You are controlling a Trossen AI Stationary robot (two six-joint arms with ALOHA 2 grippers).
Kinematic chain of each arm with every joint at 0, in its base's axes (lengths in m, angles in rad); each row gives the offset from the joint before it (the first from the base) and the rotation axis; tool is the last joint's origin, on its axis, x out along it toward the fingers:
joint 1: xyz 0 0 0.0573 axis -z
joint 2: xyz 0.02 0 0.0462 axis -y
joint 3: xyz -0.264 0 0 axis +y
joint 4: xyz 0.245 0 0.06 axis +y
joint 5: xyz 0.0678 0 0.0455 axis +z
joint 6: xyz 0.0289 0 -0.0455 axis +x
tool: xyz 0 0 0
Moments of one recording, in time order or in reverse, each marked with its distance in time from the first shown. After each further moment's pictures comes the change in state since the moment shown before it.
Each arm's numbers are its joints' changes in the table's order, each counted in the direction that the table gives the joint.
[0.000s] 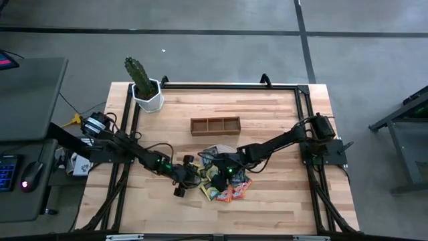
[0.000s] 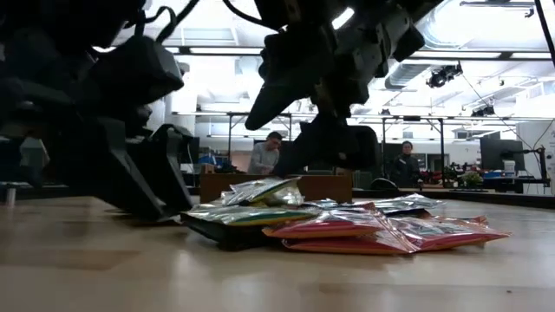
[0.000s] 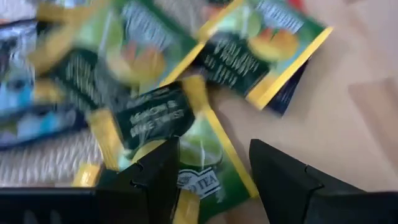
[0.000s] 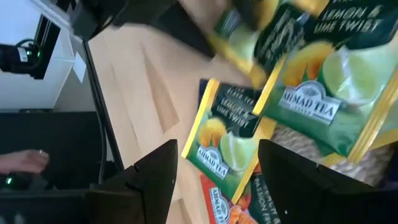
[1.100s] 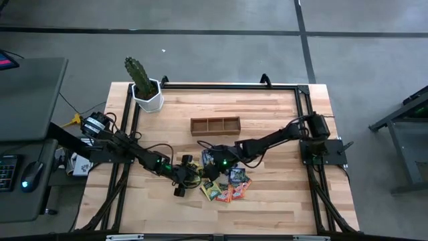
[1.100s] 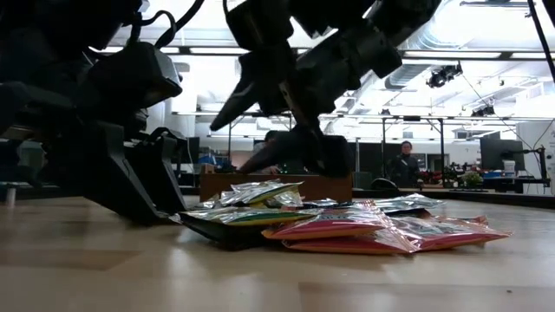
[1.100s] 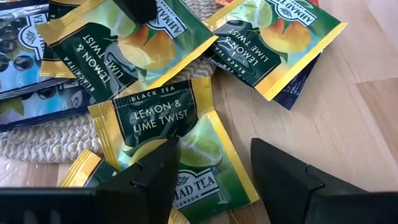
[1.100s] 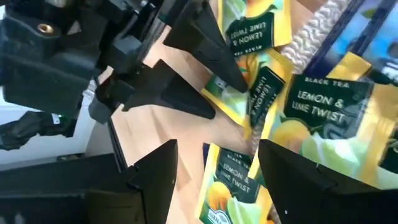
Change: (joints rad) left arm 0.000 0.001 0.000 0.029 0.031 -0.049; right arm 0.072 -0.050 0.001 -0.164 -0.026 0.139
